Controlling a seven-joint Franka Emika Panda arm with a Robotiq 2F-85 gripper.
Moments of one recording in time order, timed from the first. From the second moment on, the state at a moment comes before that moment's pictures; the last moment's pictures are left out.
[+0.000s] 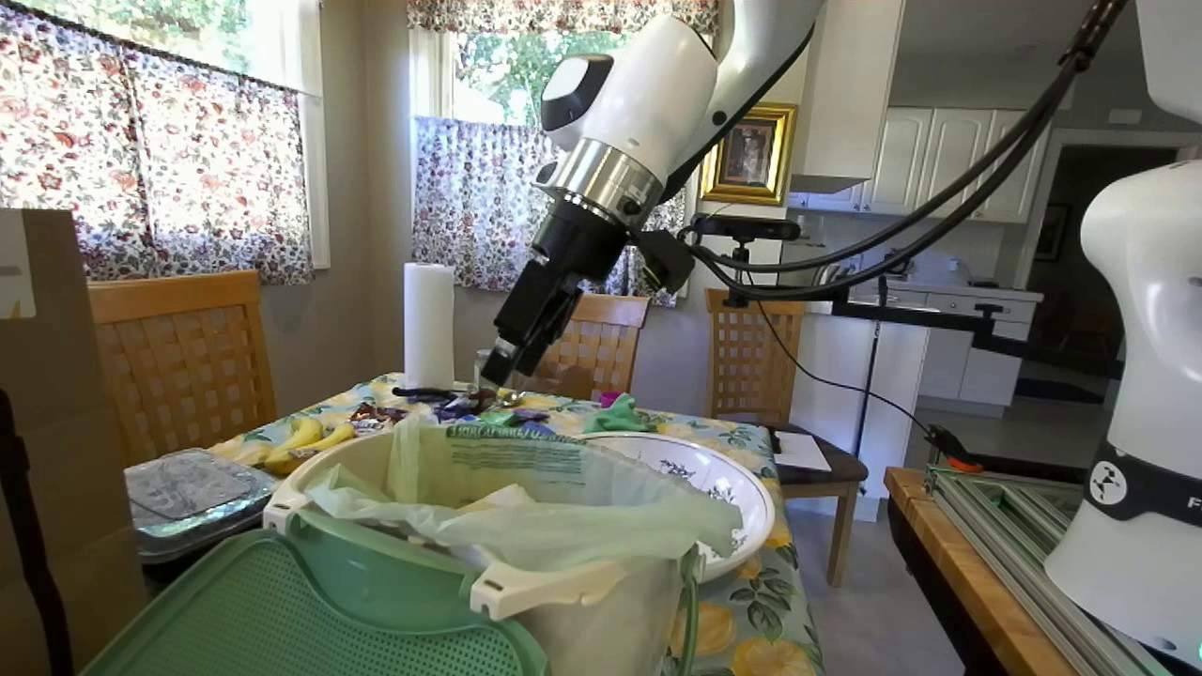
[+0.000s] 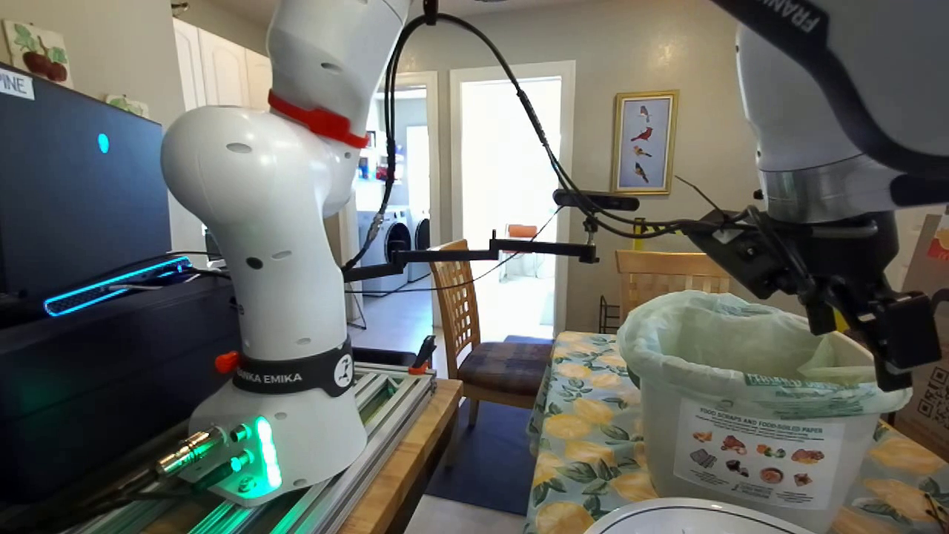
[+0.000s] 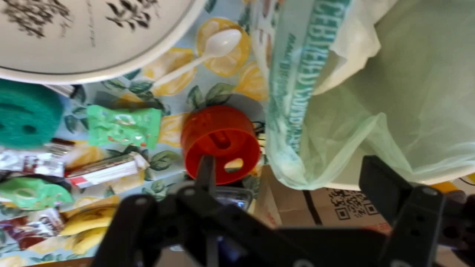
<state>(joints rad) 0.23 0.45 -0.43 -1.83 -2.37 3.80 2.39</state>
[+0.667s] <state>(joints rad) 0.61 0.54 -0.95 -1.84 -2.52 3.88 2.63</state>
